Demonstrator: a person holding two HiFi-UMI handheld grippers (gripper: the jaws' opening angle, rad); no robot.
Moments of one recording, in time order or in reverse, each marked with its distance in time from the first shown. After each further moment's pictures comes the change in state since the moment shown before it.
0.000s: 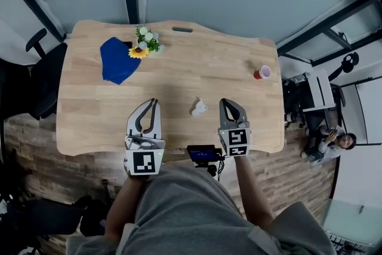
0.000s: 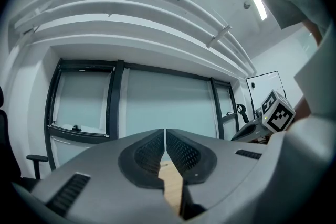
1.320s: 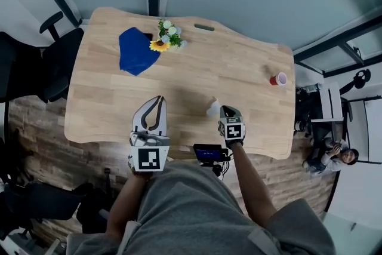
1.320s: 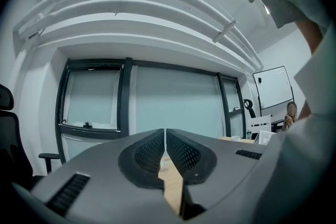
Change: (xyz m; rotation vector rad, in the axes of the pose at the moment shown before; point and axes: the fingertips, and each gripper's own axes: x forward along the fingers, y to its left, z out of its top) left arm -0.019 0.041 -0.014 -0.002 0.023 0.079; right arm 0.079 0.041 -0.170 0.188 0.463 0.079
